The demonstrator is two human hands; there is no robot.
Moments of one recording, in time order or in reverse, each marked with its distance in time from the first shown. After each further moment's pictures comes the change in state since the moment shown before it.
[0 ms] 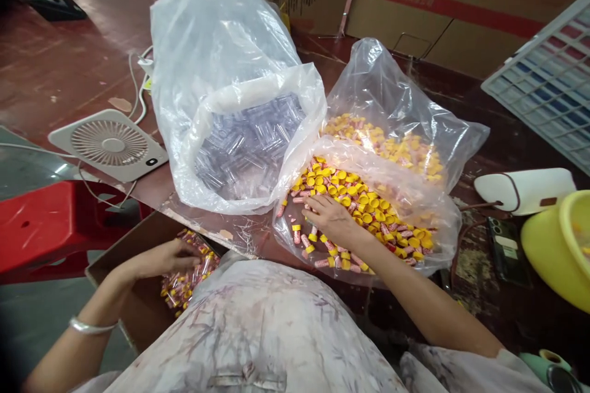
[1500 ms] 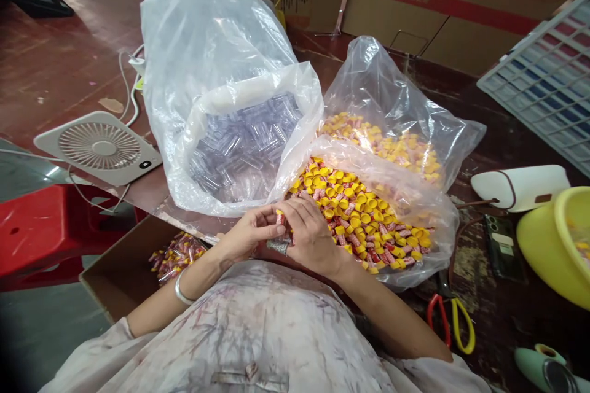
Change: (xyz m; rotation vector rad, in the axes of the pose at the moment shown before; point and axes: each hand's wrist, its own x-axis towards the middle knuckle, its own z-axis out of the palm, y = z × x) left_hand 0.020 0.193 0.041 -1.396 -0.459 0.376; right_hand 0.045 -0.072 -0.029 0.279 0.391 0.236
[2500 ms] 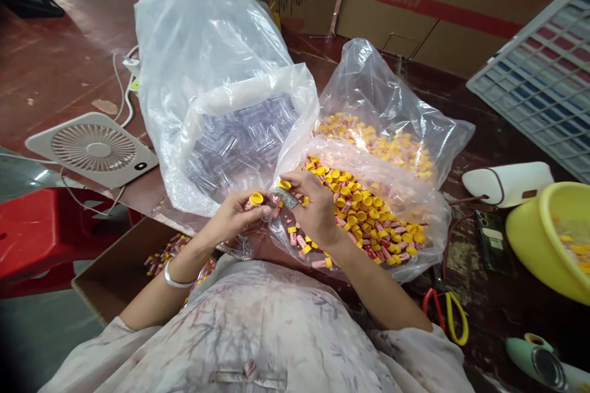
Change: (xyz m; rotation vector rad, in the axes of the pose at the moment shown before) left_hand 0.005 0.037 -0.036 0.555 -0.005 0.269; right_hand 0.032 0.015 -0.010 0.364 0.257 0.303
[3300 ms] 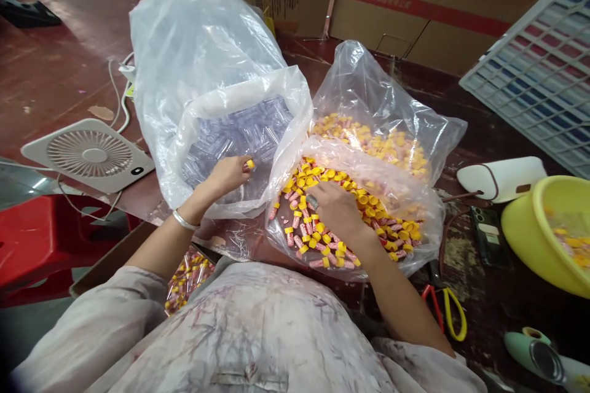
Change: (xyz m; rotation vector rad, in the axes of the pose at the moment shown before) left_hand 0.085 -0.011 -0.055 1.268 0.131 -0.239; right_hand -0.007 0.030 -0.055 -0.728 -0.407 0.046
